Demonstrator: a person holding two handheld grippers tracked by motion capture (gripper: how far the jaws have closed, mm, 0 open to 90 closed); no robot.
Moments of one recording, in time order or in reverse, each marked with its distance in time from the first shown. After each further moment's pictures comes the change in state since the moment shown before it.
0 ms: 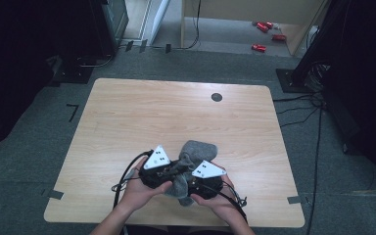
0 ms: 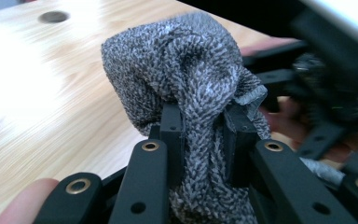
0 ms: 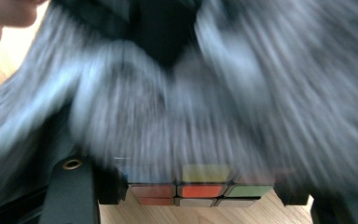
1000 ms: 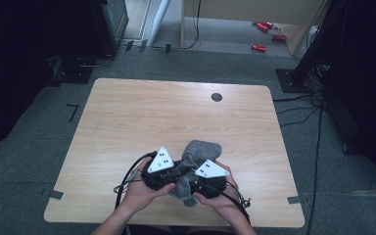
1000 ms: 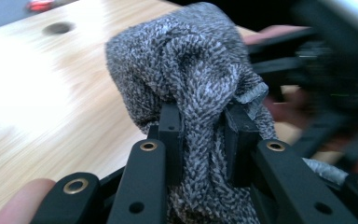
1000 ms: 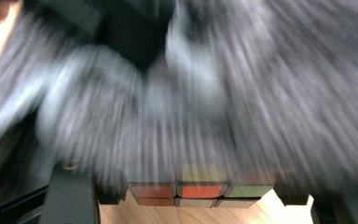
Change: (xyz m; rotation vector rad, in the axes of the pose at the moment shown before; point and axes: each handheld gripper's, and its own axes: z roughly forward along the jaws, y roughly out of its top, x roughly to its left) left arm 0.010 0.002 -0.008 -0.020 0.064 -0.029; right arm -0.003 0.004 -0.012 -0.003 -0.071 -0.007
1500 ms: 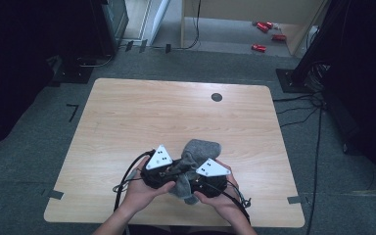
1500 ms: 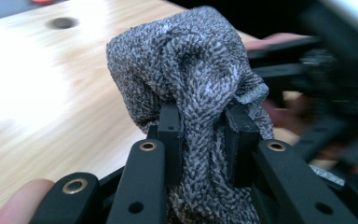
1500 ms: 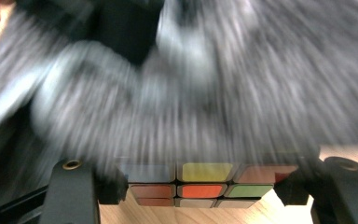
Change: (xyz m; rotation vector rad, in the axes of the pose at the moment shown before) left arm 0.001 0.003 -0.002 -0.005 -0.012 -0.058; right arm -0.002 0.001 -0.001 -0.007 -0.004 0.023
